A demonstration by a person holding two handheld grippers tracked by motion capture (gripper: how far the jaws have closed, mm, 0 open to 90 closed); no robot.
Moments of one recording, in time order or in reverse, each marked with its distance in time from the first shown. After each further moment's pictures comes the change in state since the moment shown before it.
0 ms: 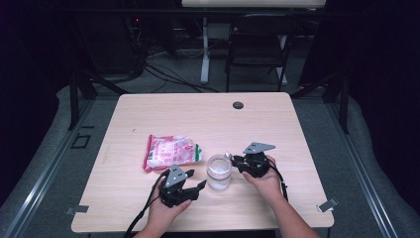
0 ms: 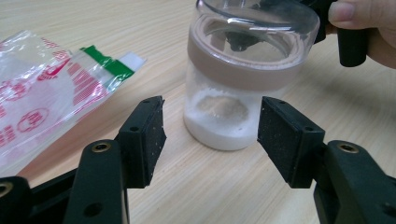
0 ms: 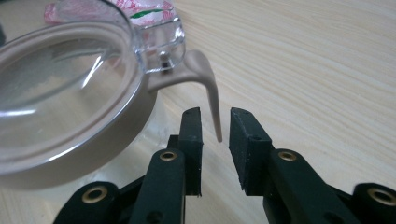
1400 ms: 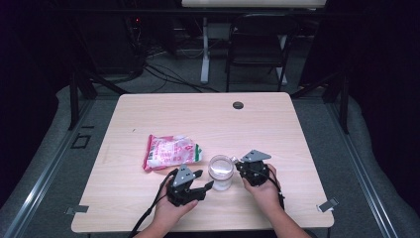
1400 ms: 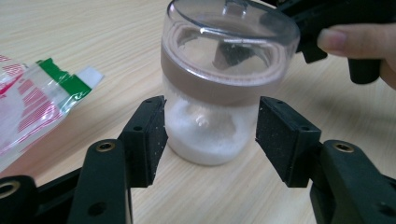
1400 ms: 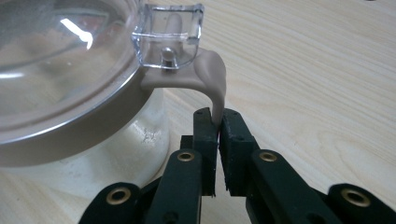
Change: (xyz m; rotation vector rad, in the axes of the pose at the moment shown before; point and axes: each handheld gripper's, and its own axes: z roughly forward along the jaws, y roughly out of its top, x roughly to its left) left arm -0.011 0.008 0.019 -0.003 -0.064 0.015; right arm 0.030 -0.011 -0.012 0.074 -0.217 0.002
